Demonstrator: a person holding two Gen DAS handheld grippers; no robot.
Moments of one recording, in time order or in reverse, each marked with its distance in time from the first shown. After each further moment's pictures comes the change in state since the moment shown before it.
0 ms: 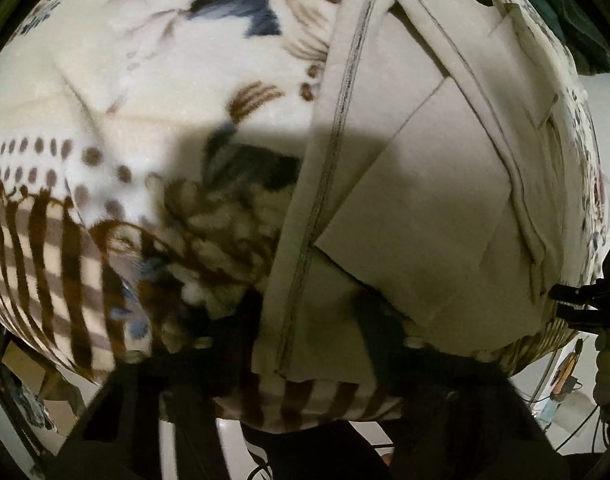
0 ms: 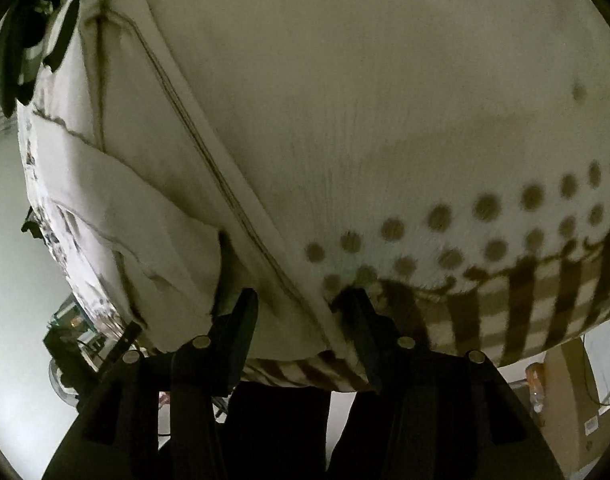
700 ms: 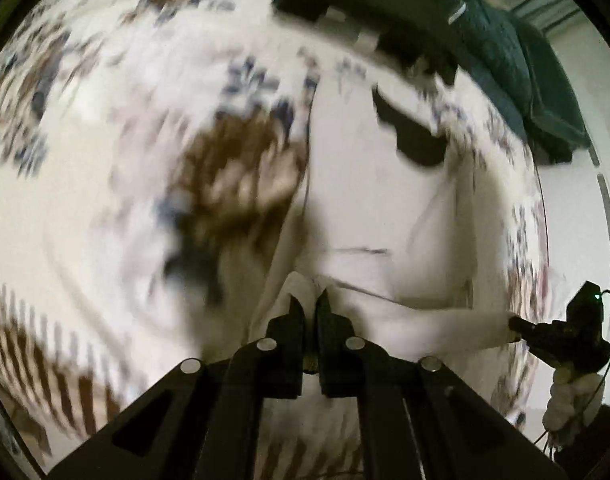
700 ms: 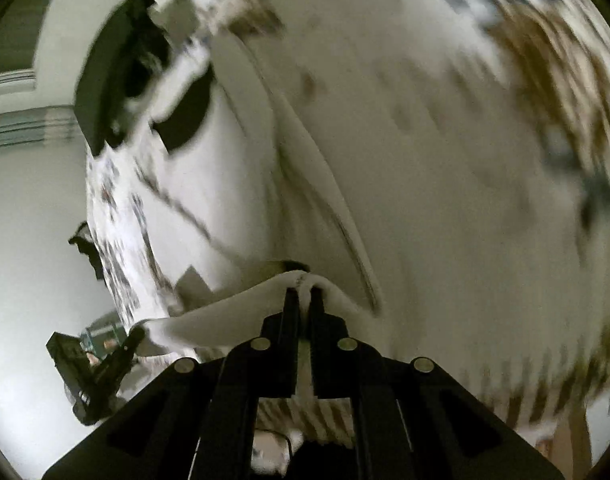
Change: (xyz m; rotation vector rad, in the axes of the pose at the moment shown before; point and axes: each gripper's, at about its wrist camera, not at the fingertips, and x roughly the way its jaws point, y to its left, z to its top) left arm -0.100 -0.010 0.128 -0.085 -0.291 -0.171; right arm -0.112 0.111 0.077 -0.143 -0.286 0.163
